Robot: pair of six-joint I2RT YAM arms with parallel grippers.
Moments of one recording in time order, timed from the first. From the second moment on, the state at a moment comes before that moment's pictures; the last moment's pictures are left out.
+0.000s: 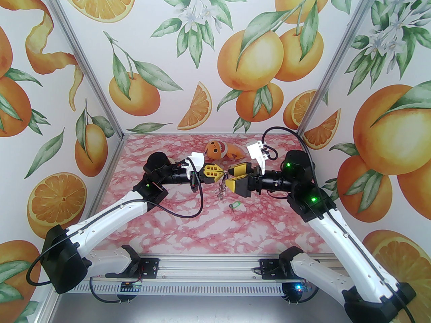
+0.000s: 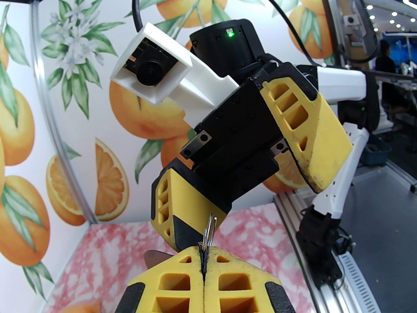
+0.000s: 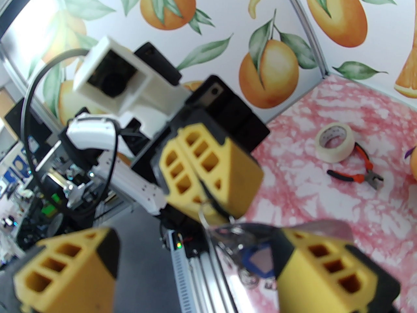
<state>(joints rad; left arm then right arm) -0.69 1.27 0.98 0.47 0.86 0.07 0.43 0.97 1.08 -0.29 -0.97 0.42</state>
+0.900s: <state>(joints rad) -0.69 1.28 0.99 0.49 0.86 0.05 0.43 1.00 1.03 -0.13 -1.01 0.49</state>
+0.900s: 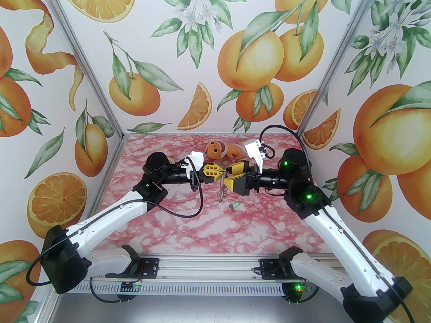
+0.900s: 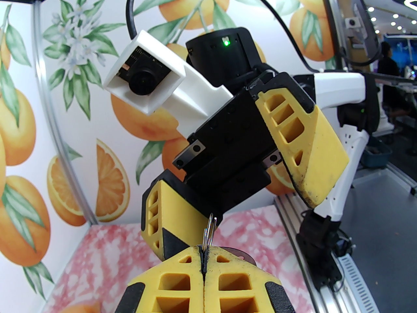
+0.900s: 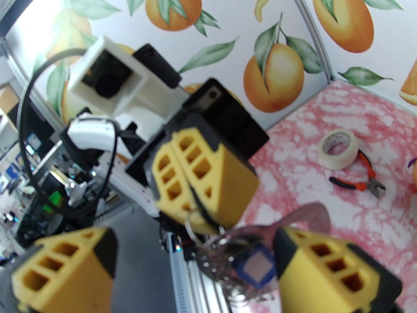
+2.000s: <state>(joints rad) -0.69 1.27 0.99 0.50 0.86 0.05 0.43 0.93 0.99 -0.10 -0.99 0.55</state>
